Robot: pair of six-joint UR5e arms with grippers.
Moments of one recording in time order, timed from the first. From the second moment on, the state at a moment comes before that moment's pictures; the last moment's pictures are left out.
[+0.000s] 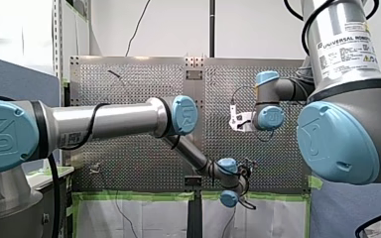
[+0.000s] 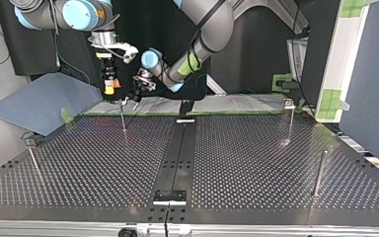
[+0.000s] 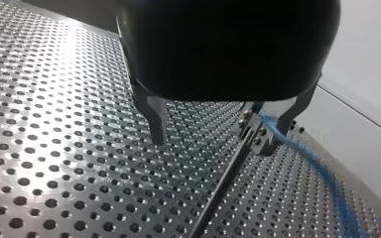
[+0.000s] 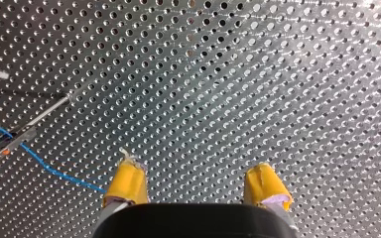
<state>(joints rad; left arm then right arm) -0.80 -3.04 -0.75 -2.22 -1.85 -2.73 1.98 -1.26 2.04 -0.69 1.60 1.53</state>
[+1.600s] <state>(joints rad) -0.77 -3.15 -0.76 -2.29 -1.81 -2.71 1.98 -1.29 2.04 -0.67 1.60 1.53</state>
